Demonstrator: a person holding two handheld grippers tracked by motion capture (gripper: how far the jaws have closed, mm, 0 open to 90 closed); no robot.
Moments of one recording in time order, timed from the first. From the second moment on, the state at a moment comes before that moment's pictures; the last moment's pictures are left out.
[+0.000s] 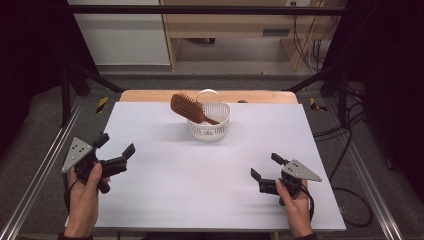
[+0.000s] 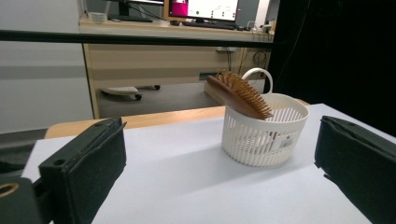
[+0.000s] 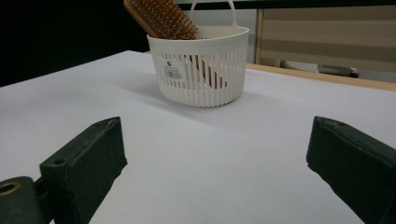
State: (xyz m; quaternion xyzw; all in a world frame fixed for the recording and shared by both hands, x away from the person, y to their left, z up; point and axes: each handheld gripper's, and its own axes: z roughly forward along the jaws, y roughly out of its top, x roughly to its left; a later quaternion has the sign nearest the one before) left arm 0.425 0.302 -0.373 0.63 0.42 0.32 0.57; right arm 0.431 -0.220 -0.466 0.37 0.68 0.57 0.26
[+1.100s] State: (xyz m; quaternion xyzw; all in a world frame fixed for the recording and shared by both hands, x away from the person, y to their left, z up) left arm 0.401 0.331 -0.432 0.62 0.44 0.34 0.56; right arm 0.417 -0.242 -0.474 0.37 0.67 0.57 0.31
